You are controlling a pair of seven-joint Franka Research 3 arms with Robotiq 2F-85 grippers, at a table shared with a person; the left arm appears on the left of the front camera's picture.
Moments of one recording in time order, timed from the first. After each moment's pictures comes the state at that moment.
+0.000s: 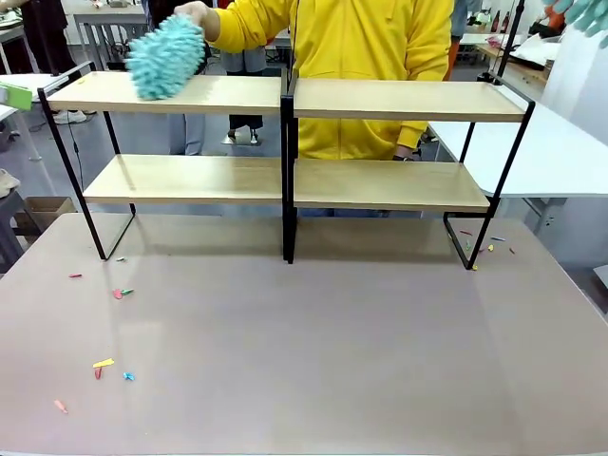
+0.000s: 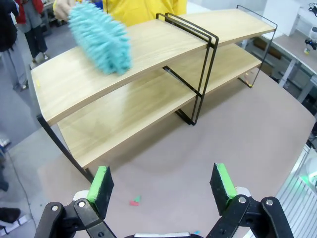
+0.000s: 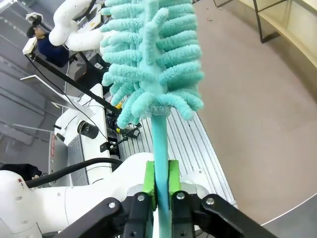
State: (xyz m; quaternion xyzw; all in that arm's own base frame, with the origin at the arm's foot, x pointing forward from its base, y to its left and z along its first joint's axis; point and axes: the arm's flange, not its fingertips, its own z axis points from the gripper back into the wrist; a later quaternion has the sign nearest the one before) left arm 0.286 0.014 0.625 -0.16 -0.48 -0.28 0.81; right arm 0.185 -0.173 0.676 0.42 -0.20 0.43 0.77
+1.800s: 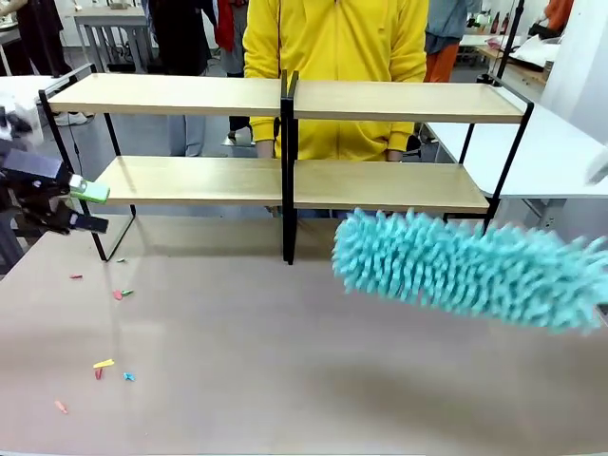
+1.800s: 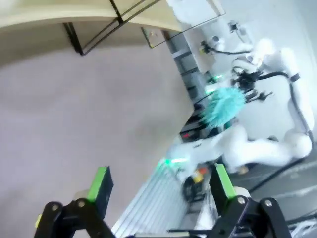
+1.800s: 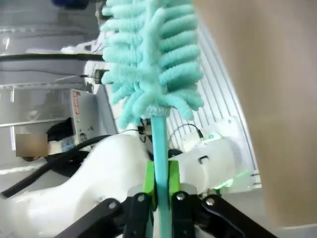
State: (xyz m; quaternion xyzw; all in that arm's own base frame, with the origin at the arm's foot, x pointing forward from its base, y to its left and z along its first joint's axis) left arm 0.355 0.005 0.447 -0.54 -0.19 -0.13 0.81; right arm 0.311 -0.047 0.481 0.41 0.12 0.43 0.79
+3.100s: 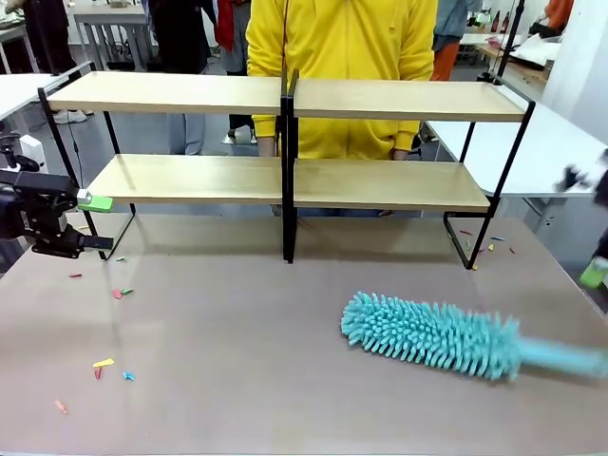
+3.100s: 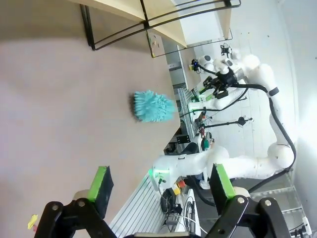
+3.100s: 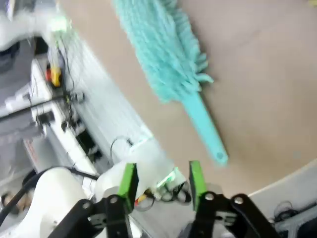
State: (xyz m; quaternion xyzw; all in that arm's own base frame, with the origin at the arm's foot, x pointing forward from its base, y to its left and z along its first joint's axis) left arm 0.367 0.016 0.411 -0.57 -0.16 -0.06 0.80; right arm 0.399 -0.108 0.460 0.28 0.06 0.33 0.90
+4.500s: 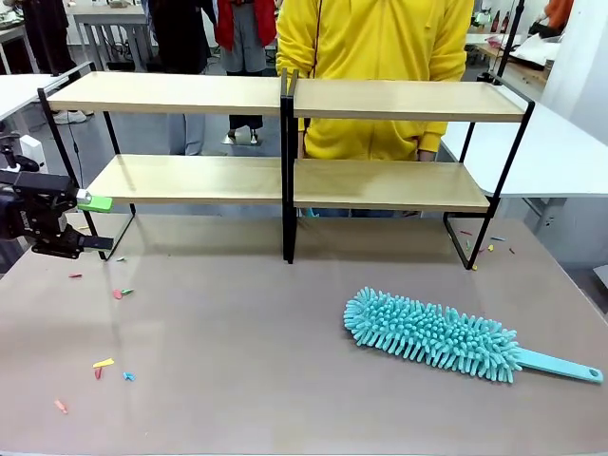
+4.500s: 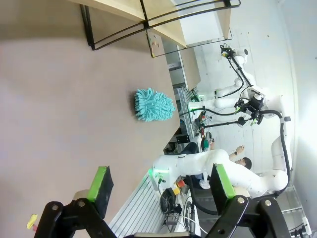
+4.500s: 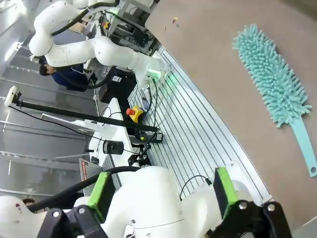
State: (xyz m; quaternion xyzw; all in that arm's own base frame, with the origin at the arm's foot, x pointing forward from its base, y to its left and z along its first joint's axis) left arm 0.367 0.016 0.411 -0.57 -0.16 -0.06 0.80; right arm 0.239 -0.134 0.564 0.48 -0.08 0.30 0.82
